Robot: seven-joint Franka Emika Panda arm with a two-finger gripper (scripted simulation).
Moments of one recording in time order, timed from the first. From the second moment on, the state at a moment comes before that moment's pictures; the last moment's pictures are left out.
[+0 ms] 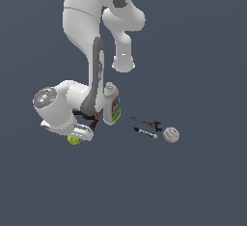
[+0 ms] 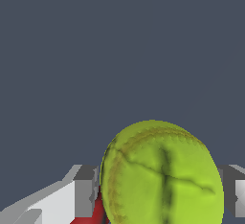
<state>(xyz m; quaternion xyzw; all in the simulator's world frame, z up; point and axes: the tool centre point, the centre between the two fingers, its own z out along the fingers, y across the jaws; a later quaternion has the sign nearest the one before) 0.060 -0.232 0.042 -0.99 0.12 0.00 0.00</state>
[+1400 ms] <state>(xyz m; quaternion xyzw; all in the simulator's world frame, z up) 0.014 -0.222 0.121 -0.99 0.12 0.00 0.00</state>
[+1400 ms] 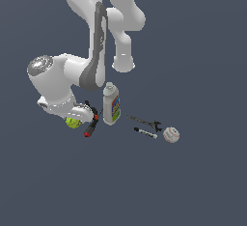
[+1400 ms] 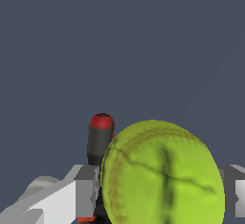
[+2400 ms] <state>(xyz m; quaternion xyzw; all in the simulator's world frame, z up) -0.075 -0.206 0.286 -0.99 0.12 0.00 0.00</state>
